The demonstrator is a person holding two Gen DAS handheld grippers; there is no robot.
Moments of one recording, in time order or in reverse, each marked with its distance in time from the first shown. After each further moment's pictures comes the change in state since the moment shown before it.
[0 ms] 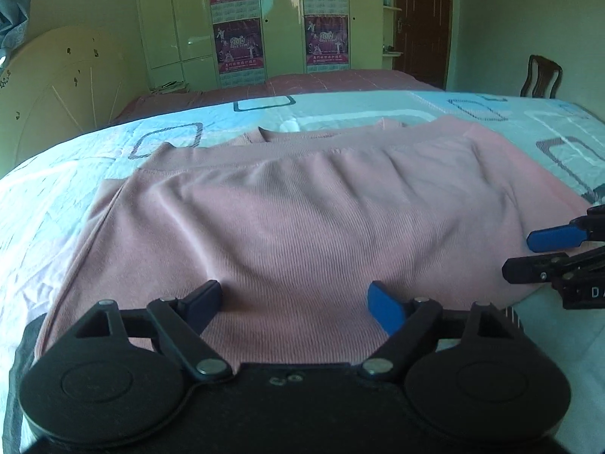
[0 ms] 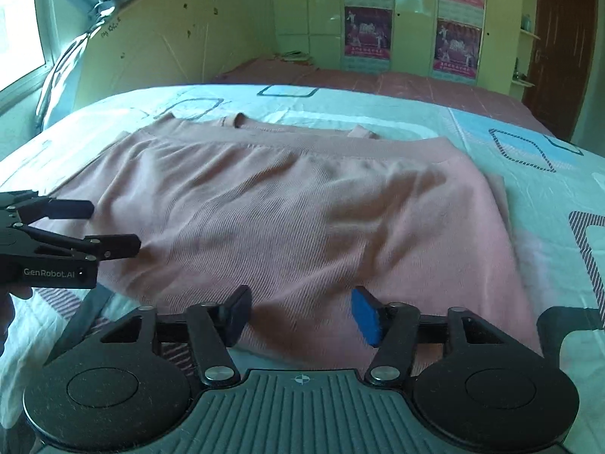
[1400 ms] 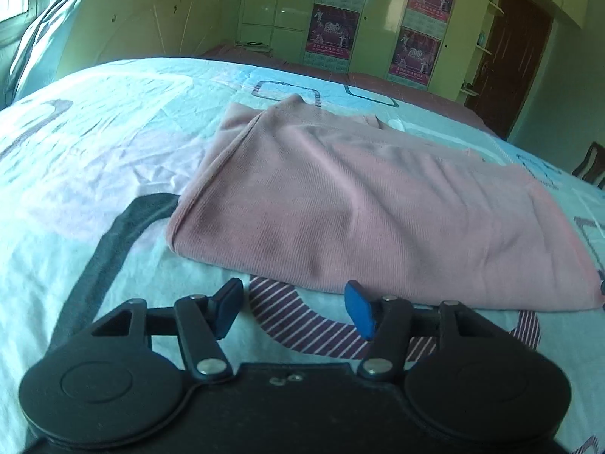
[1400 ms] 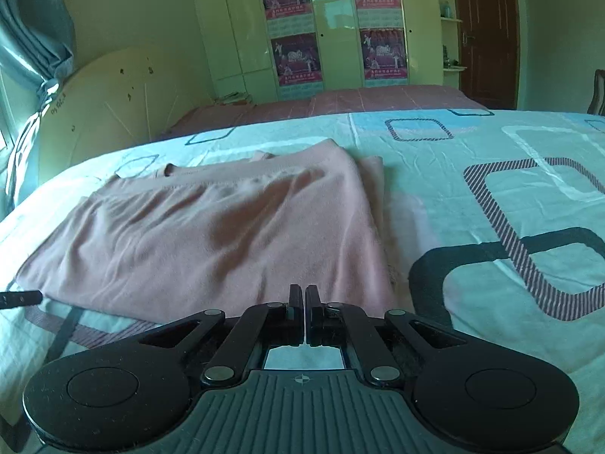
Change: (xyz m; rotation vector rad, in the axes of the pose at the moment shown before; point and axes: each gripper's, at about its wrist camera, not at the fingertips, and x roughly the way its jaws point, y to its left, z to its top) left arm -0.048 0.086 -0.043 -0.396 0.034 0.042; right arm -0.078 -0.068 -0.028 0.255 -0.165 -0.032
